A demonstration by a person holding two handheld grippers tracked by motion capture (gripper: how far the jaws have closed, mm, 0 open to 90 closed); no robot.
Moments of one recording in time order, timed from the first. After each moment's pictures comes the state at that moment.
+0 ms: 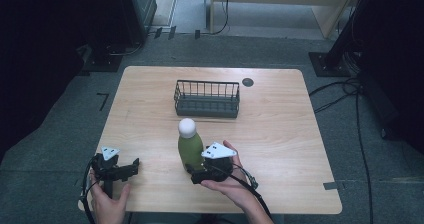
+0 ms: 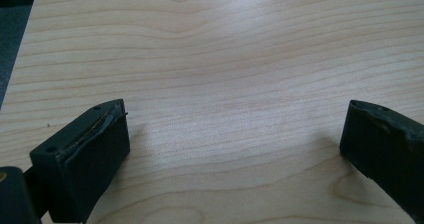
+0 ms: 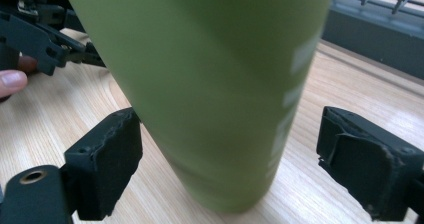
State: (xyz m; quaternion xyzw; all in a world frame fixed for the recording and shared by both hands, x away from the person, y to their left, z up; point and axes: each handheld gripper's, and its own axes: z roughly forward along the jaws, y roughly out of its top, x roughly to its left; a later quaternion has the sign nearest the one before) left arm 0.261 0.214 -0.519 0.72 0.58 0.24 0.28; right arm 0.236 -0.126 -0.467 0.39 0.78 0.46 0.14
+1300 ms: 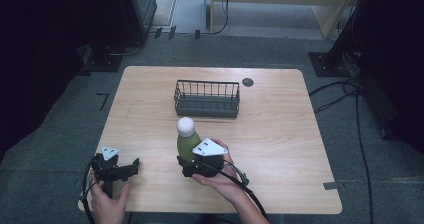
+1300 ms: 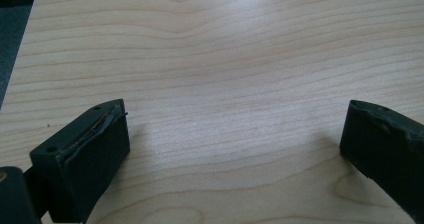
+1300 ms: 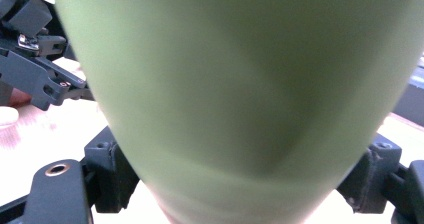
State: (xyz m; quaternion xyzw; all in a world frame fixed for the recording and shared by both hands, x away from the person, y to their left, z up) left arm 0.261 0.214 -0.518 0.72 0.58 0.24 0.28; right arm 0.246 -0.103 -0.463 0.37 0.77 0.49 0.17
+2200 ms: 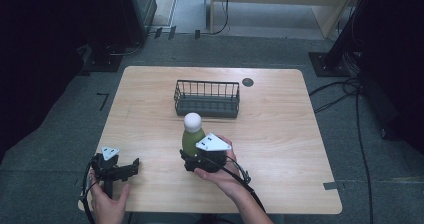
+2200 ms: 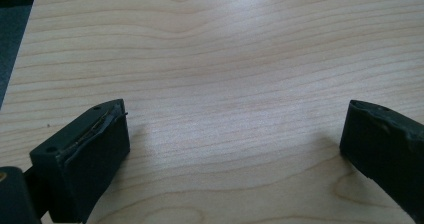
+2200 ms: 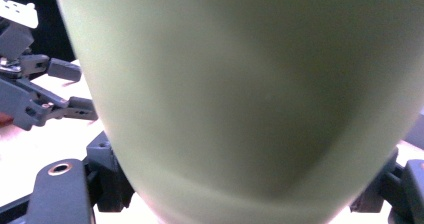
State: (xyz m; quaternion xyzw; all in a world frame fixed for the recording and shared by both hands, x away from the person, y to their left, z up) left arm 0.261 0.214 -0.518 0.72 0.58 0.24 0.28; right arm 0.253 -0.111 -0.451 0.39 0.75 0.49 0.19
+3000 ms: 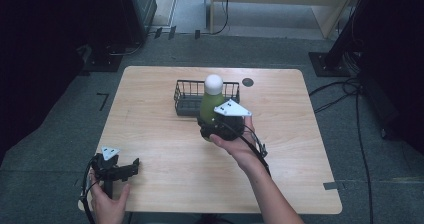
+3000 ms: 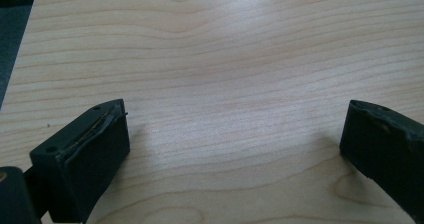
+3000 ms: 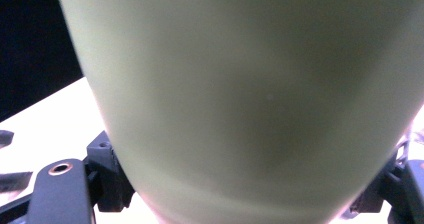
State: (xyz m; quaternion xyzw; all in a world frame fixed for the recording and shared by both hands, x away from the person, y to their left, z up) left arm 0.261 0.214 -0.518 0.72 0.58 0.24 0.28; right arm 0.305 -0.153 -0.383 0.43 0.72 0.48 0.25
